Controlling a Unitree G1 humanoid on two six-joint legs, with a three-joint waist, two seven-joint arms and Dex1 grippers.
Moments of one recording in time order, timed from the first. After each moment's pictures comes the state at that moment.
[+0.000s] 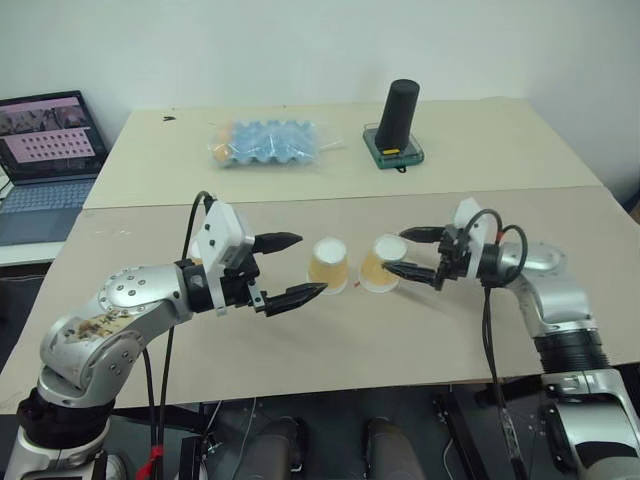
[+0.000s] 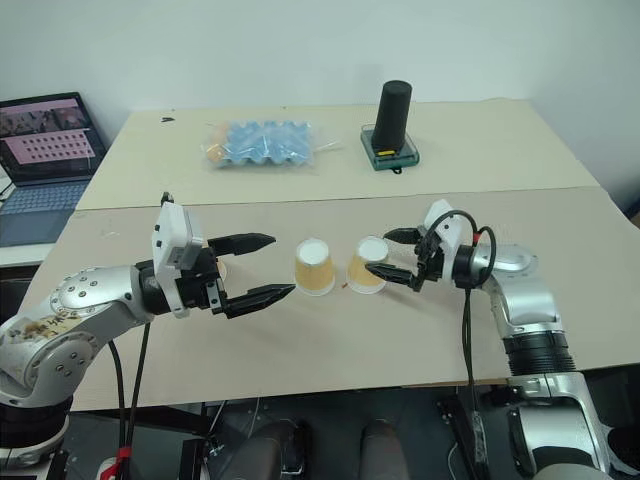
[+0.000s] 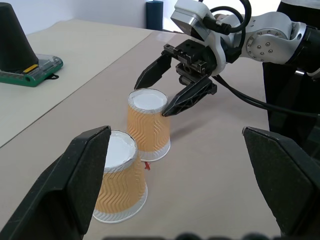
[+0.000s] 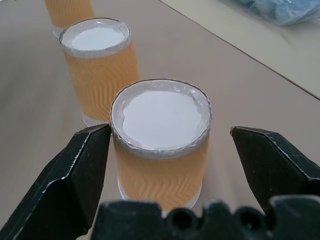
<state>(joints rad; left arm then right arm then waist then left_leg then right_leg) -0.34 0.72 0.06 -0.61 -0.79 0.75 -0.69 -0.57 -0.64 0.00 0.21 0.32 0.28 1.11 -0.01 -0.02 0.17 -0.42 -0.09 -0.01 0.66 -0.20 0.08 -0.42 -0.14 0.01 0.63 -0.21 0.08</state>
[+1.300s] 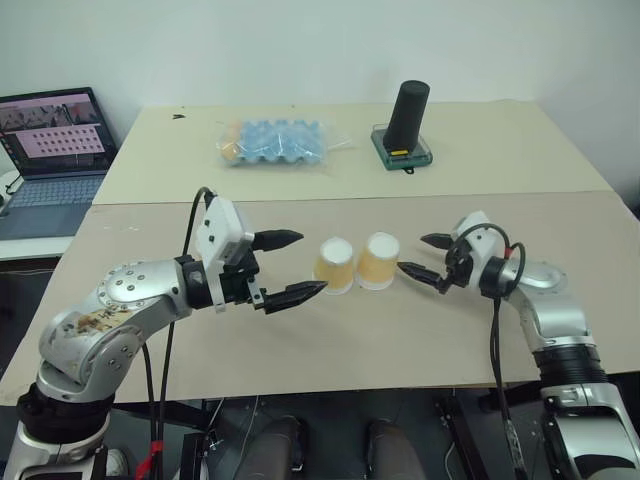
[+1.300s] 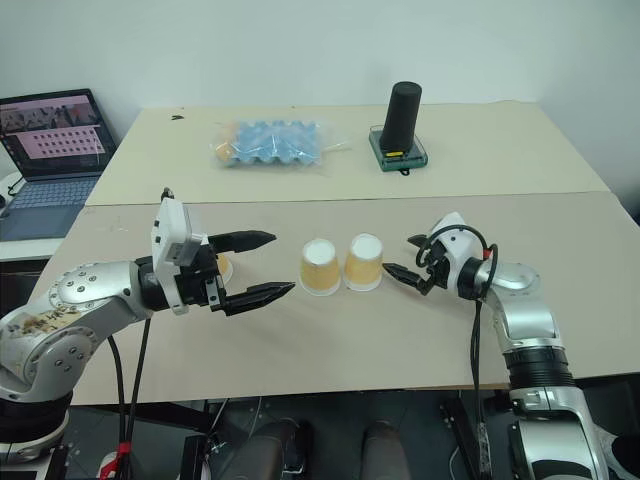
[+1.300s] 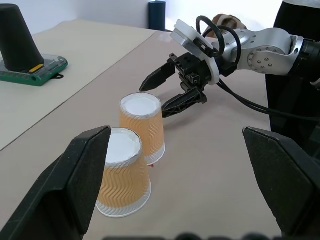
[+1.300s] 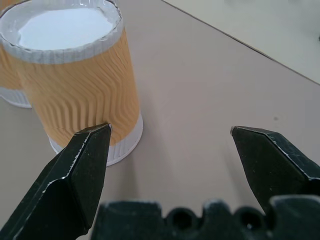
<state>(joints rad) -0.36 0.73 0.06 -0.60 -0.79 0.76 -0.71 -0.50 -0.59 -0.02 0.26 0.22 0.21 0.91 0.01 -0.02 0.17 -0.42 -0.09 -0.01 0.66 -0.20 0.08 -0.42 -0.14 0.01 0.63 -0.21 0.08</state>
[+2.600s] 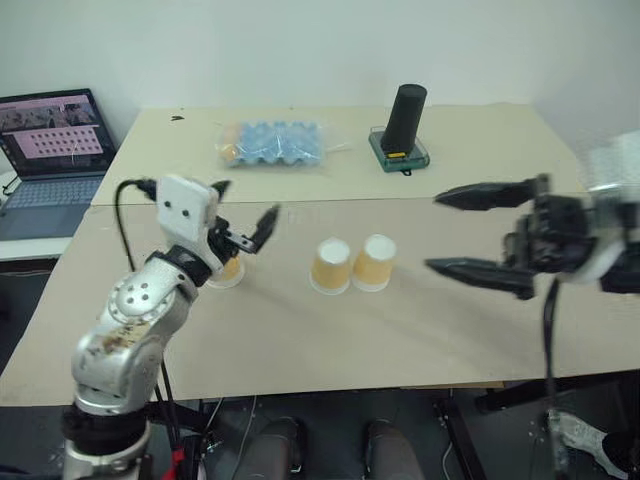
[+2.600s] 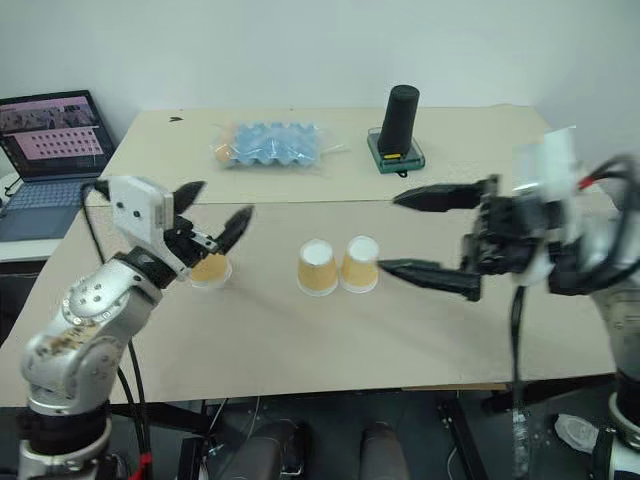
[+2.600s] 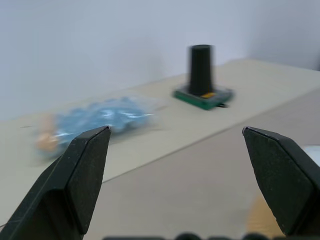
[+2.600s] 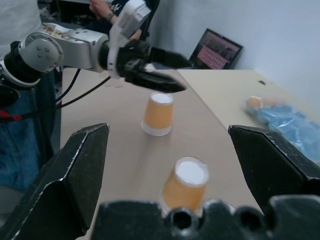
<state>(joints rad) -0.20 0.41 0.09 -0.68 -0.31 0.63 -0.04 -0.40 -0.93 -0.21 -0.53 0.79 0.66 1.02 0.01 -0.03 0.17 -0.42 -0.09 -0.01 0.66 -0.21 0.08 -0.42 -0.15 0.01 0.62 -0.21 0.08</state>
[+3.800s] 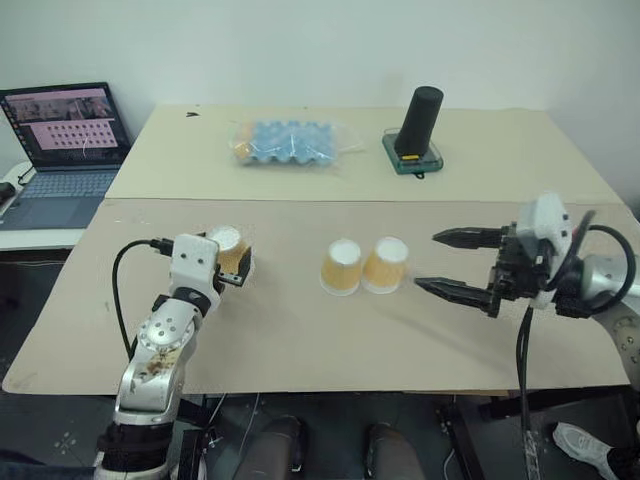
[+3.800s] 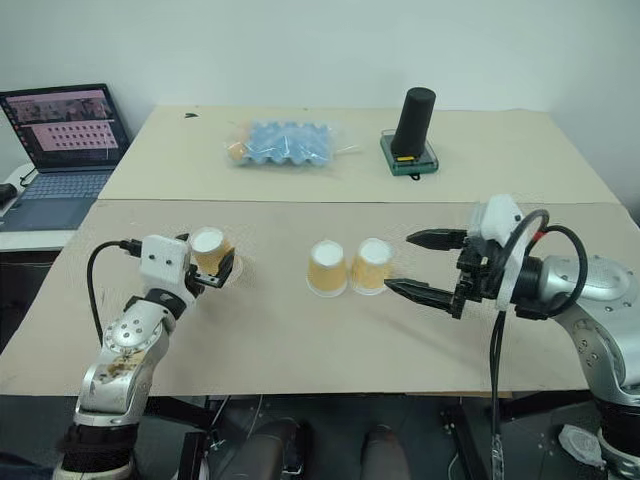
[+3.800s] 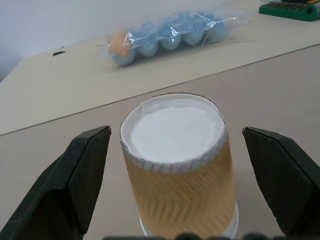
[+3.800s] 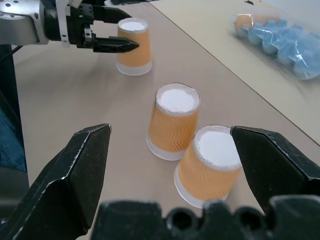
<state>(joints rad) -0.16 0.36 0.08 -0.30 -0.12 0.38 -0.18 -0.25 -0.90 -0.25 -0.40 0.68 0.60 0.99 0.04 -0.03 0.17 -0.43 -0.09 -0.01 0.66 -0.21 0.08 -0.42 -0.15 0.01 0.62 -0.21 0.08</state>
